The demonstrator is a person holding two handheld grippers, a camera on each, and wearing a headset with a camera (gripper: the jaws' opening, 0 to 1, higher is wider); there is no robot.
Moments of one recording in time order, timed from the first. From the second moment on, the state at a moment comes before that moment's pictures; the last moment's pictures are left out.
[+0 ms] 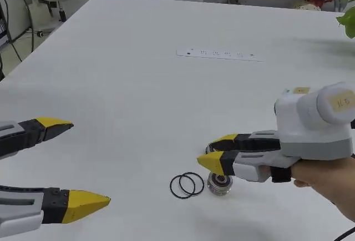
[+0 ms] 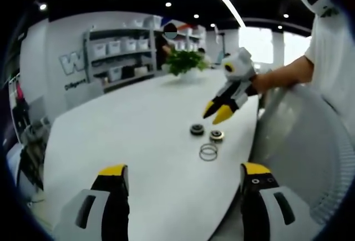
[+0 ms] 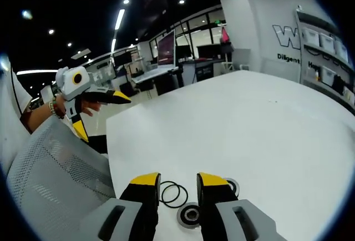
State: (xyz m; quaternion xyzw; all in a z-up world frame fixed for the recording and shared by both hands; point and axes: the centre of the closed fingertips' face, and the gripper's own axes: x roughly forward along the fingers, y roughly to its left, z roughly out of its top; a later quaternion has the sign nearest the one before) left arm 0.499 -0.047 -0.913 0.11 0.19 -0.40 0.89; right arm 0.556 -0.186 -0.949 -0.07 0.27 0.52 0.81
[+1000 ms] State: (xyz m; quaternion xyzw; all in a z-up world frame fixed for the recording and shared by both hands) left arm 0.527 -0.092 -0.822 0.18 0.09 -0.47 0.86; right arm 0.617 -0.233 -0.917 0.01 0.20 0.48 0.85
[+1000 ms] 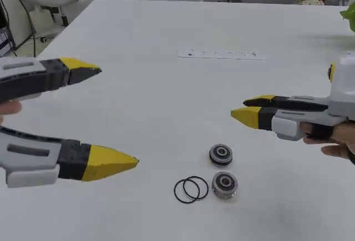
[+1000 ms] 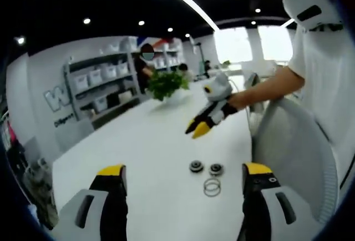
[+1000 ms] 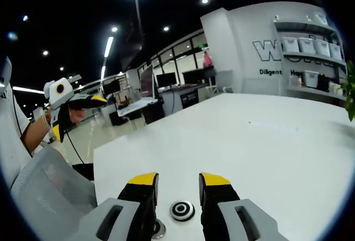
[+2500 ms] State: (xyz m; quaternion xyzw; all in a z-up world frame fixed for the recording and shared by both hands) left arm 0.626 -0.231 -0.896 0.13 0.10 -0.54 0.82; right arm 0.606 -0.251 -1.003 -0.08 0.30 0.47 0.83
